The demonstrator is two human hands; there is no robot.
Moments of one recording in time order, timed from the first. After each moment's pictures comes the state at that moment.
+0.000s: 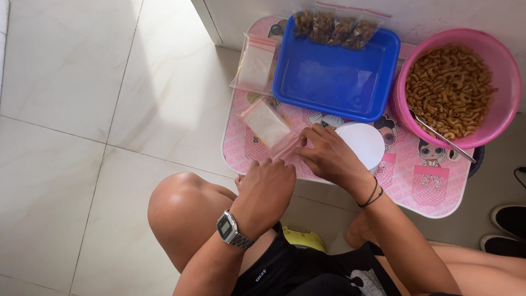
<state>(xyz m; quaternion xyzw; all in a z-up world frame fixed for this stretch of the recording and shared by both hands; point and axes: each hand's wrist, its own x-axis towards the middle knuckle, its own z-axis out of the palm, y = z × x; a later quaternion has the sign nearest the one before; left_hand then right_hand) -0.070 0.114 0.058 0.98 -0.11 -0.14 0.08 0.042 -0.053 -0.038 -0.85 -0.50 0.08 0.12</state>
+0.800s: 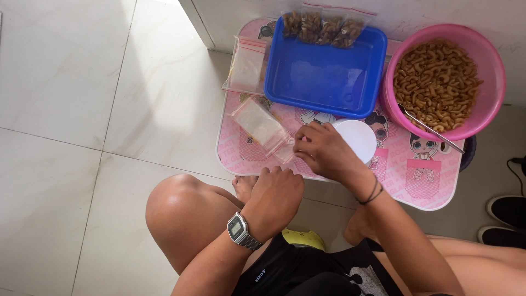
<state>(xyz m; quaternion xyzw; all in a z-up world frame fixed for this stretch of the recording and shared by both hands) -0.080 0.089 0.020 0.95 -0.17 -0.21 0.12 0.038 -0.062 -0.031 -0.86 -0.47 0.04 0.18</state>
